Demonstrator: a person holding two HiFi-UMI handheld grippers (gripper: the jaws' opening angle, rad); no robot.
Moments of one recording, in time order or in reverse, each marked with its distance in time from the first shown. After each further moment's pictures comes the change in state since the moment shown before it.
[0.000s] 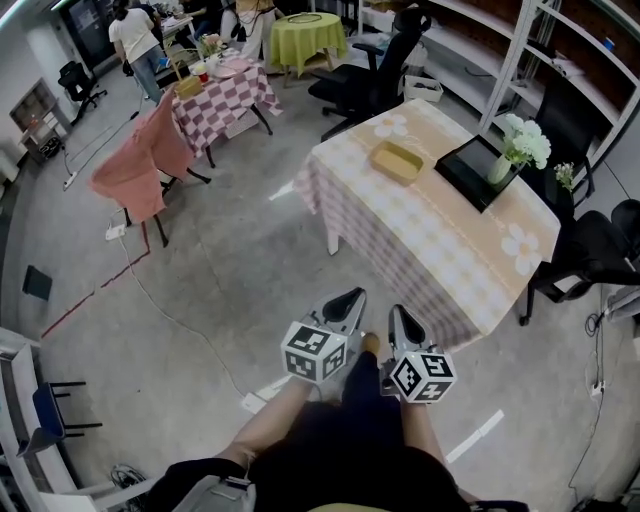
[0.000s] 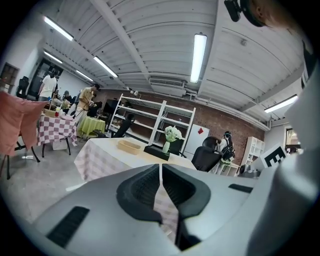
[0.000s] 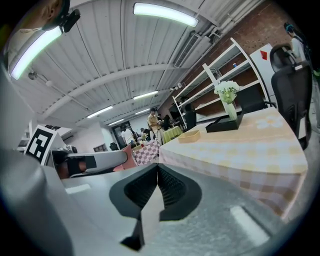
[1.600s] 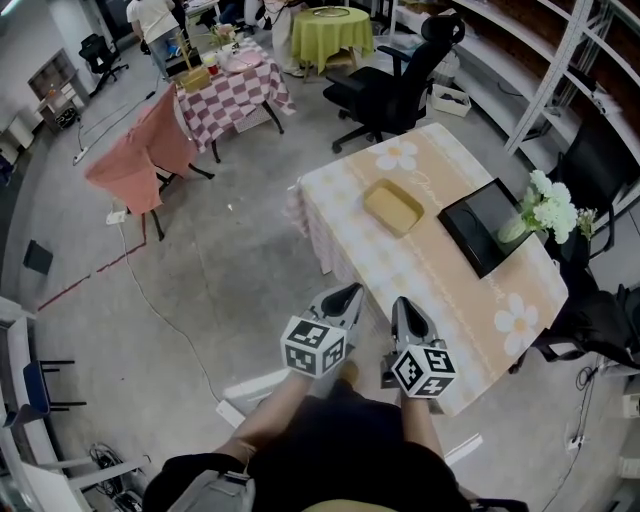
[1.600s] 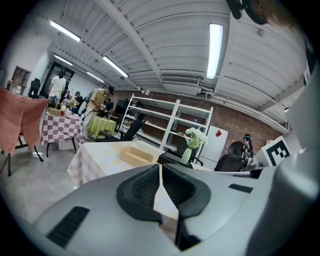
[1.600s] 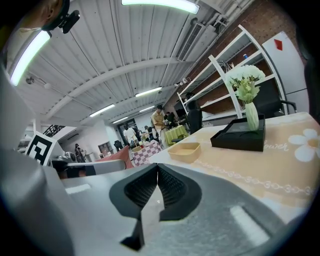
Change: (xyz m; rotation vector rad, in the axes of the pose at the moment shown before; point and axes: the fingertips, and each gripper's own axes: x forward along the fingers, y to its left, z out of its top) left arm 0.175 0.069 0.058 -0.057 -0.015 0.139; right arm 0.148 -0.114 0.104 -0.028 0.043 0.082
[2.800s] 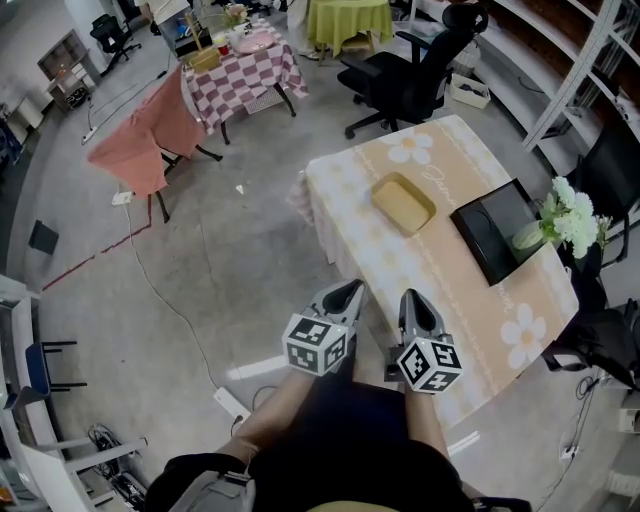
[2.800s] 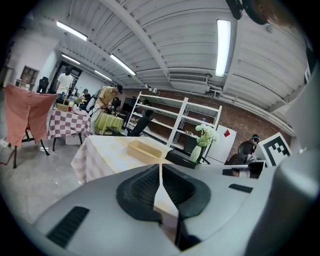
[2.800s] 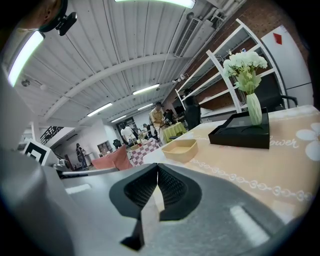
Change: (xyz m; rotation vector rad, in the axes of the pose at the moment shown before) left arm 0.025 0.025 -0.018 -0.046 0.014 0.076; right arm 0.034 -0.031 -0.001 0.026 0.027 0.000
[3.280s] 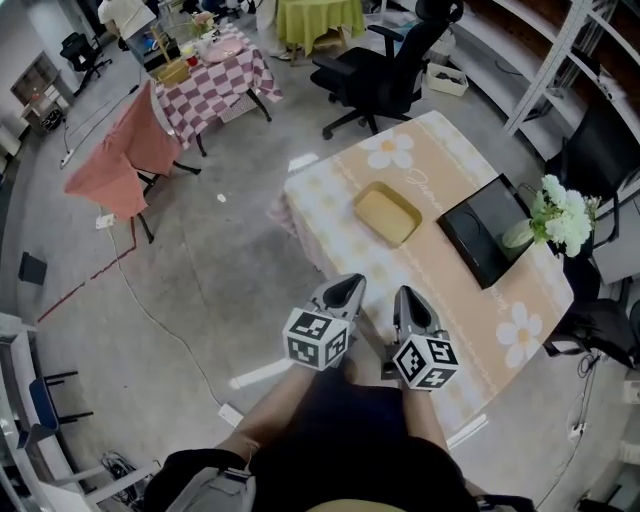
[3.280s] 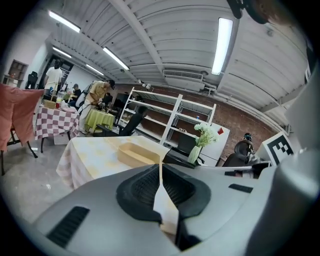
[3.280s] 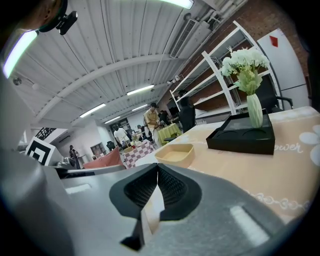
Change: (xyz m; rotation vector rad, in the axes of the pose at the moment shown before) left arm 0.053 0.007 0.023 0.022 0.043 -0.093; right arm 0.032 -0.015 0.019 0.024 -0.010 -0.065
